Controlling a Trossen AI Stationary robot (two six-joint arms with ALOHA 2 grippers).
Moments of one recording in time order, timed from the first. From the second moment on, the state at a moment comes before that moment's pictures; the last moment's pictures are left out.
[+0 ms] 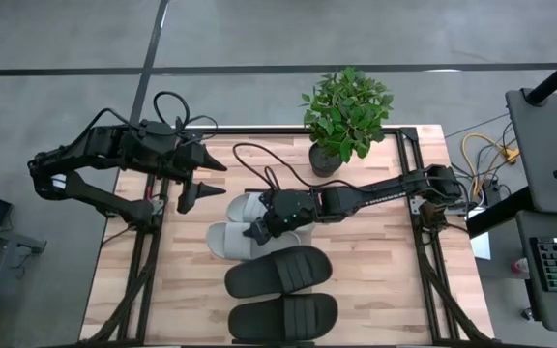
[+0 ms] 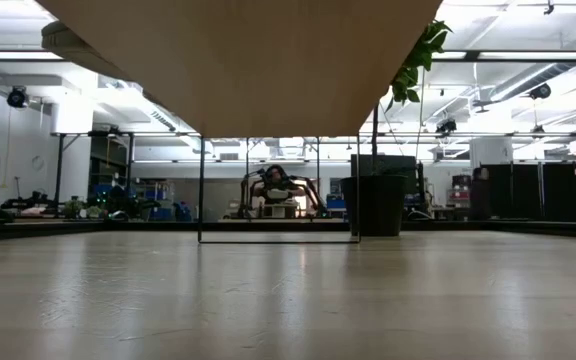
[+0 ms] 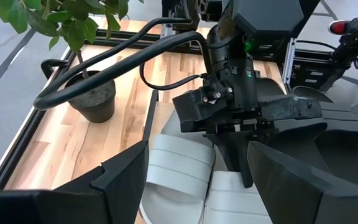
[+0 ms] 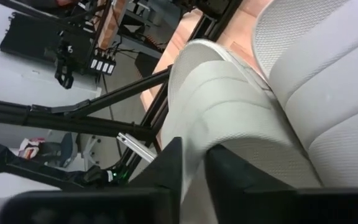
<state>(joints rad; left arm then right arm) 0.00 1.11 1.60 -1.02 0.00 -0.10 0.14 1.87 1.55 -0.12 -0.05 1.11</state>
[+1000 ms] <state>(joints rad) 0.00 1.11 1.60 -1.04 0.02 -0.10 0.14 1.78 1.55 -0.36 0.00 1.16</state>
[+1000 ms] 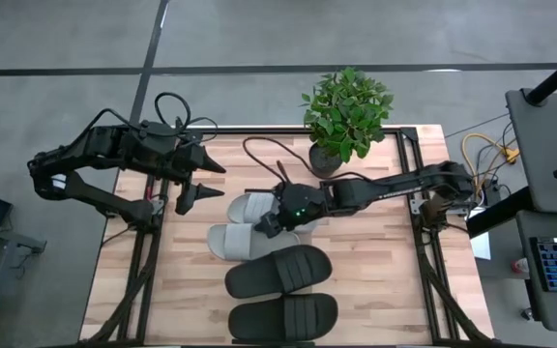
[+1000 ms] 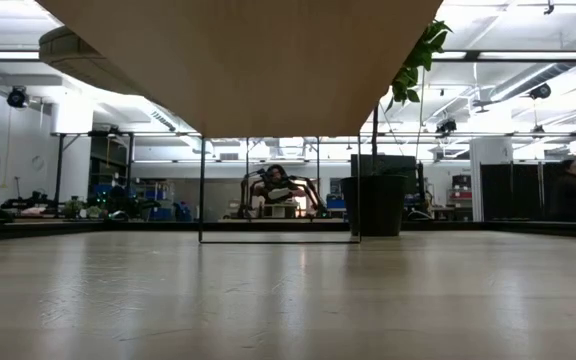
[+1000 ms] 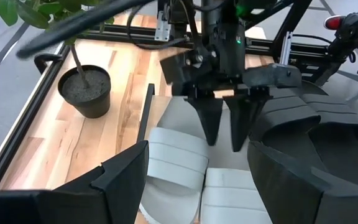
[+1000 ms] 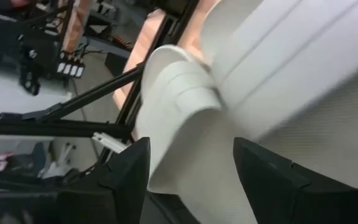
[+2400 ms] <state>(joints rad) 0.00 1.11 1.60 -1.04 0.02 -0.10 0.10 1.78 1.55 -0.46 0.09 1.16</state>
